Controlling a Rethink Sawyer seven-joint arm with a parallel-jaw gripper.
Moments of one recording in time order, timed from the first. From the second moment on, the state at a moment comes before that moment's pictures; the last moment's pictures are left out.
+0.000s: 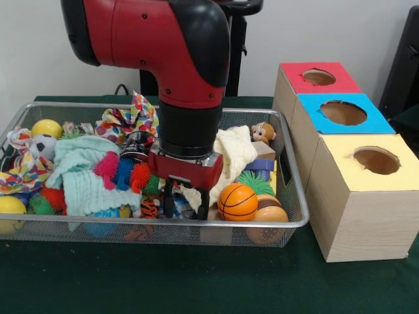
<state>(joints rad) -0.34 -0.39 0.08 1.41 -0.23 0.33 2.05</state>
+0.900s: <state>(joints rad) -0.23 -0.35 -0.03 1.36 -0.23 0.32 2.05</state>
